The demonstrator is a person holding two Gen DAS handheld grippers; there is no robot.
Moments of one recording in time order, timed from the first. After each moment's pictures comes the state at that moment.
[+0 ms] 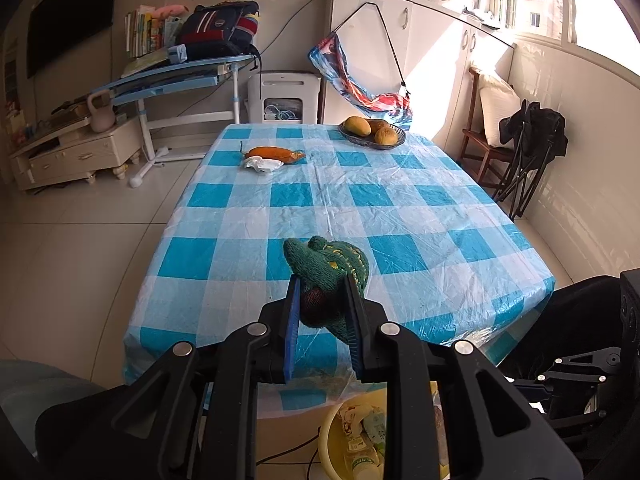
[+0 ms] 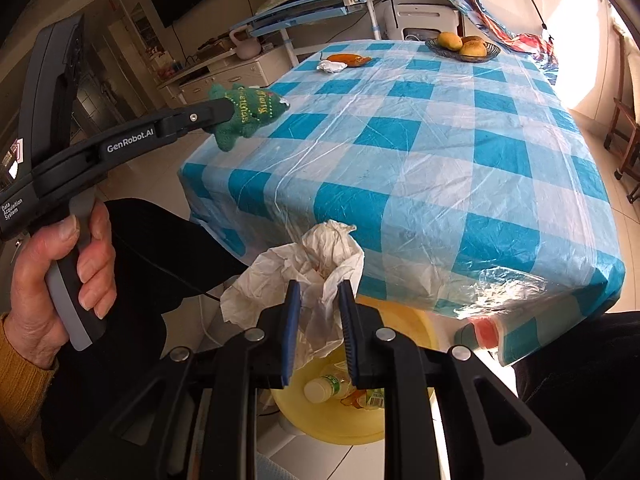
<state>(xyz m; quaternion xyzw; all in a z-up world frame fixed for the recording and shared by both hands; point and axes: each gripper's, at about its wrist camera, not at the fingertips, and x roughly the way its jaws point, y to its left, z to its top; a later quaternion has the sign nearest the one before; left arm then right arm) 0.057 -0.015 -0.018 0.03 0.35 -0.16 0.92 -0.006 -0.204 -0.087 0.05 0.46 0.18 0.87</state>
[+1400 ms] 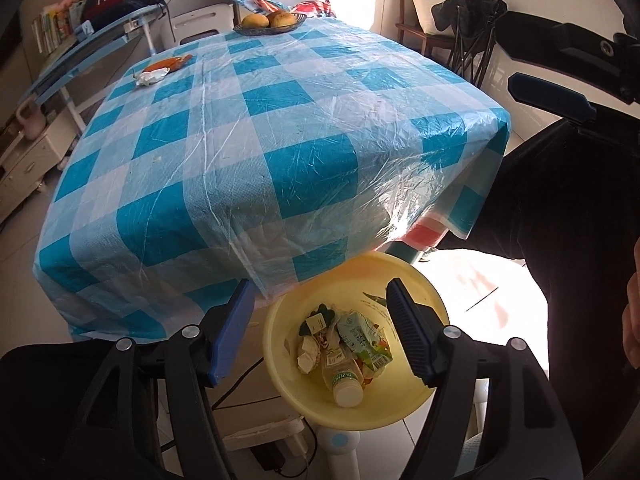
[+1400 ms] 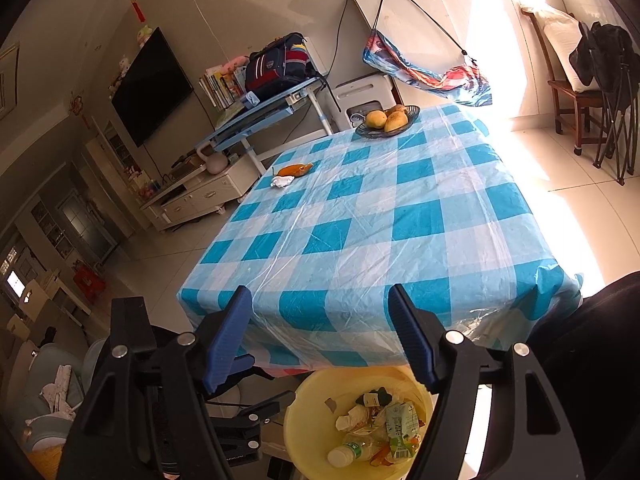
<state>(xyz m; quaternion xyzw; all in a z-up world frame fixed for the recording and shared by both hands) -0.001 -0.079 -0.098 0.14 0.45 -0.25 0.85 -0.031 -0.271 -0.047 0.20 0.31 0.11 0.92</state>
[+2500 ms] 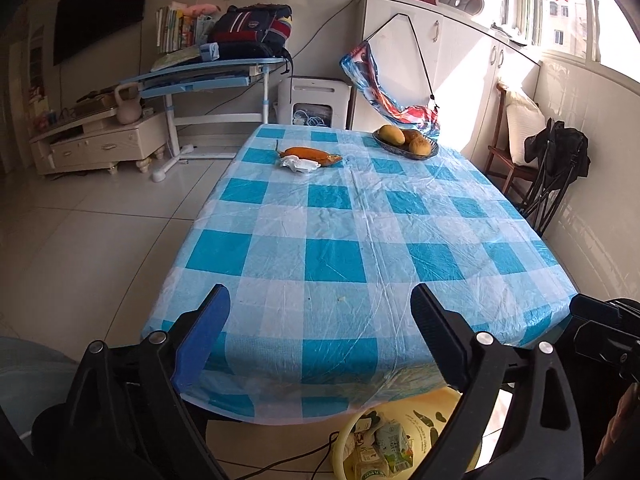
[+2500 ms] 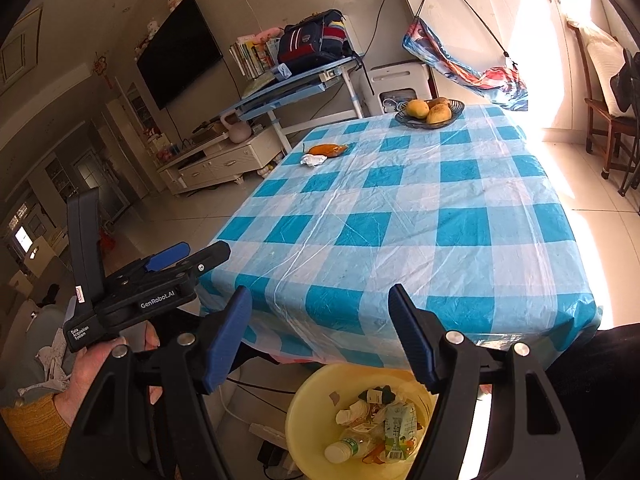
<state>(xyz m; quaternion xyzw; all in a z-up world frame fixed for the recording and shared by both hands) 0.074 0.009 -0.031 0.00 0.33 -0.11 0.94 0.001 -0.237 -0.040 0.14 0.34 0.17 0.92</state>
